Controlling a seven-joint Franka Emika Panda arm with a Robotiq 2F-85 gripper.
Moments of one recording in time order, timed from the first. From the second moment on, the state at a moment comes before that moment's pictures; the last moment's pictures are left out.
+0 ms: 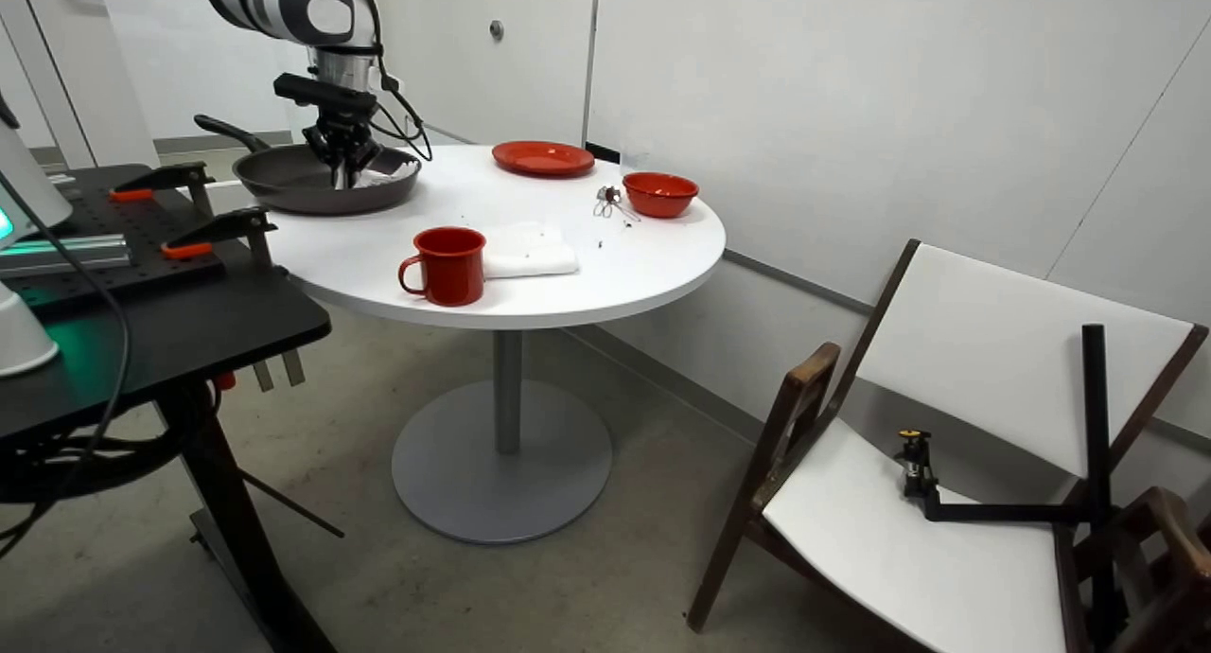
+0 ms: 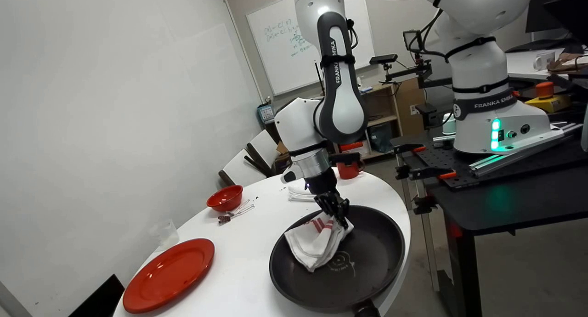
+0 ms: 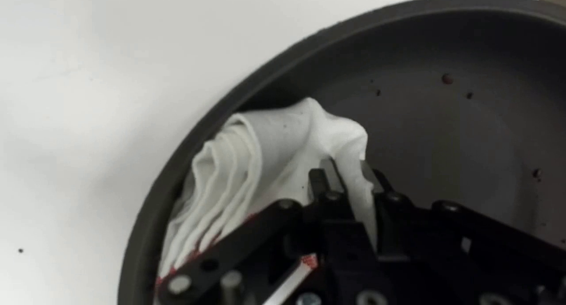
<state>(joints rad) -0.01 0.54 0.23 -2.40 -0.12 2.83 -0.39</state>
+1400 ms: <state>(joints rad) 0.32 0.64 0.20 -2.16 -0.31 2.80 -0.31</state>
